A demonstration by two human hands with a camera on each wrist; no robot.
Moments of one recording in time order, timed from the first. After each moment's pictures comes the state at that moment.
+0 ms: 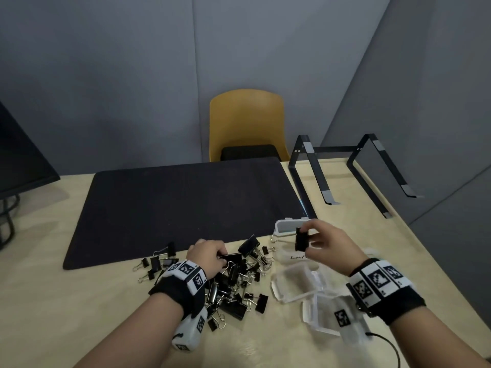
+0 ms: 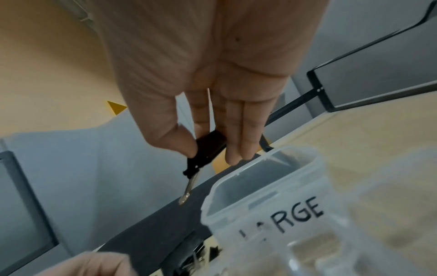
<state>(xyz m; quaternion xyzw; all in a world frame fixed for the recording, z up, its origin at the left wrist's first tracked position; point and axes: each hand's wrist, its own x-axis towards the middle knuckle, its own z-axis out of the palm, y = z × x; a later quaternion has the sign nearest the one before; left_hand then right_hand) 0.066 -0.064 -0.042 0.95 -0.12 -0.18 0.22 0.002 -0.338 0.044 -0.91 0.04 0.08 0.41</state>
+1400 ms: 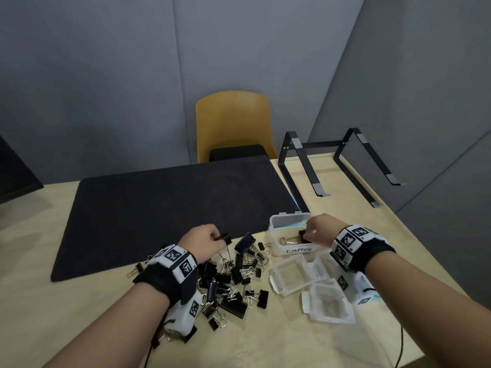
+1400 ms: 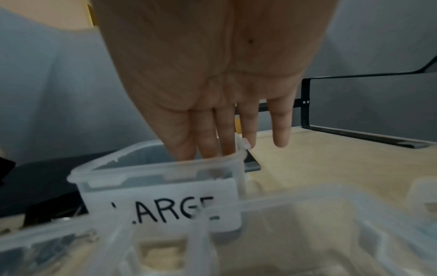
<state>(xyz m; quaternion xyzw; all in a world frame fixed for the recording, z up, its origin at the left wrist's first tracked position) 0.084 -0.059 -0.007 0.91 -0.10 -0.23 0.32 0.046 -0.363 0.011 -0.97 0.08 0.21 0.04</state>
